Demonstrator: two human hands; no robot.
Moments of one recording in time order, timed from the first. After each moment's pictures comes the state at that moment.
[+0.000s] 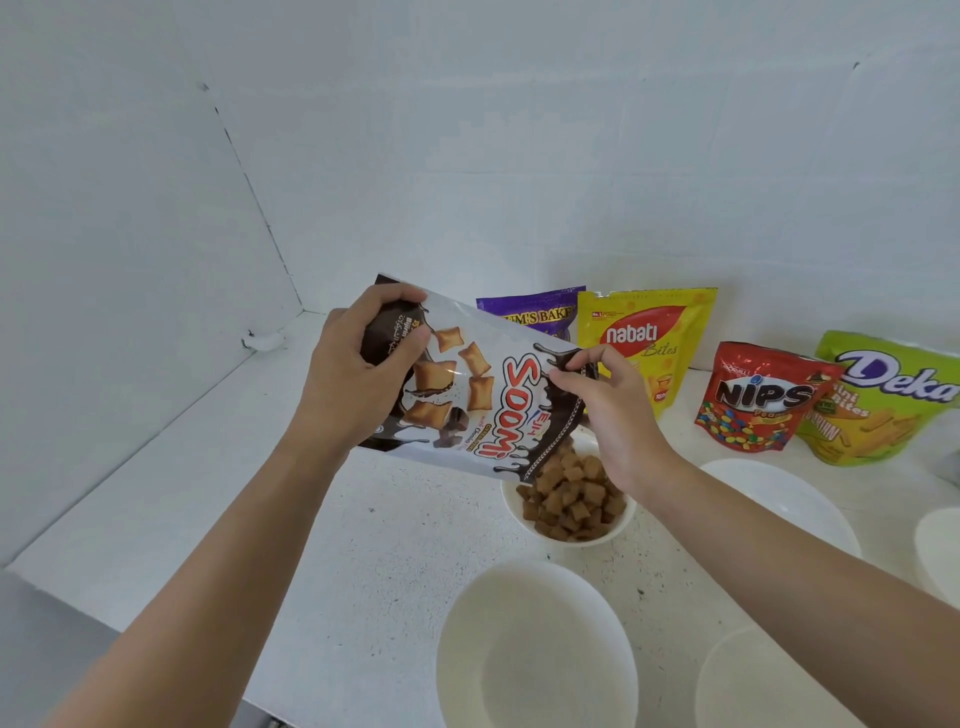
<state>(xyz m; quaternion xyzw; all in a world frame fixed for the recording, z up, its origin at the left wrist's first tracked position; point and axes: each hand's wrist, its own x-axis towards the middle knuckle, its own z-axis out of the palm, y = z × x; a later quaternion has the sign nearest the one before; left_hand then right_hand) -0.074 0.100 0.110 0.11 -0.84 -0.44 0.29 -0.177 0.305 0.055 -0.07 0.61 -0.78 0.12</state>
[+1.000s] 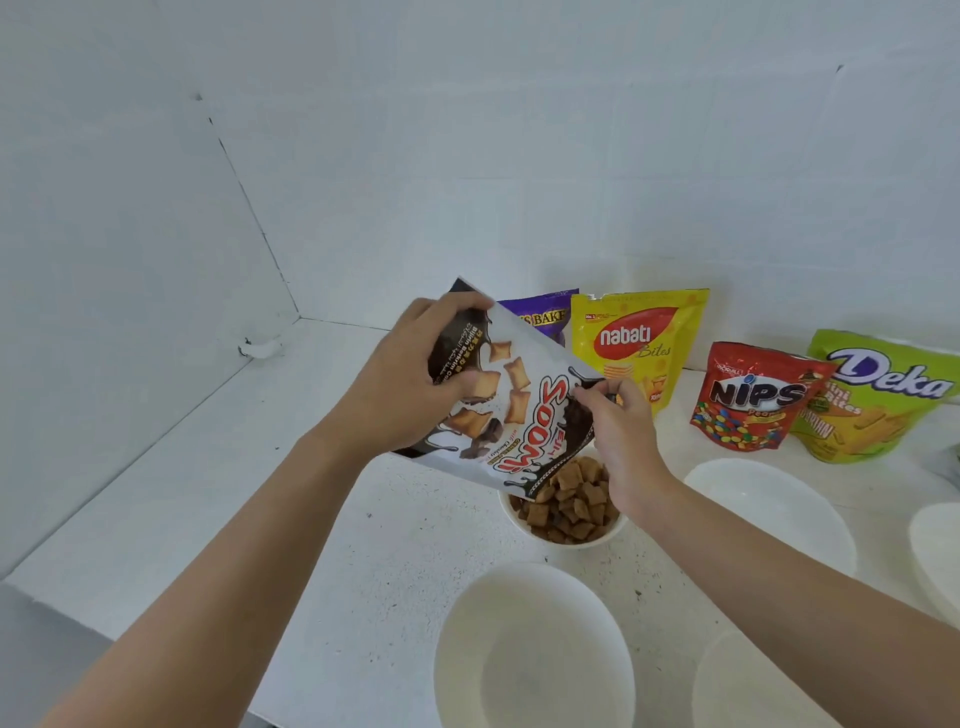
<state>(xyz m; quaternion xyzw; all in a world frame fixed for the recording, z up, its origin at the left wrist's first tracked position) -0.086 0.129 0.122 -0.01 -0.92 -0.35 0.17 -0.175 0.314 0.035 0.04 0.62 -0.78 0.11</state>
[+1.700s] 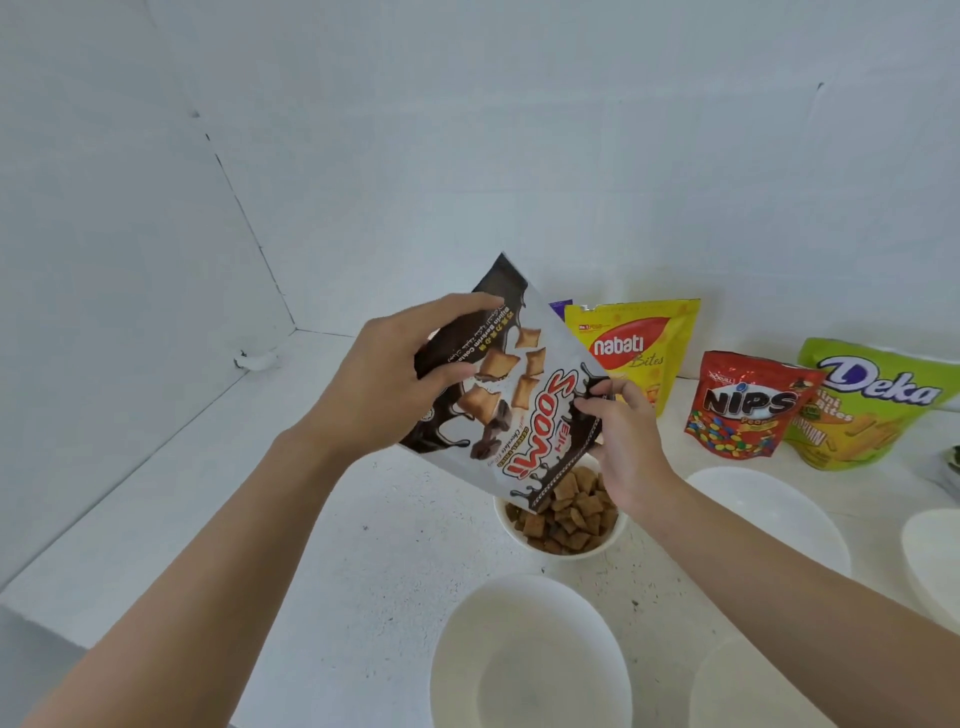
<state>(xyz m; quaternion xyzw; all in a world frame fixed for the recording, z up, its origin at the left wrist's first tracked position) -0.083 0.125 0.138 -0.08 -0.92 -0.33 0.20 -0.194 0.320 0.026 0.03 0.55 -0.82 0.13</state>
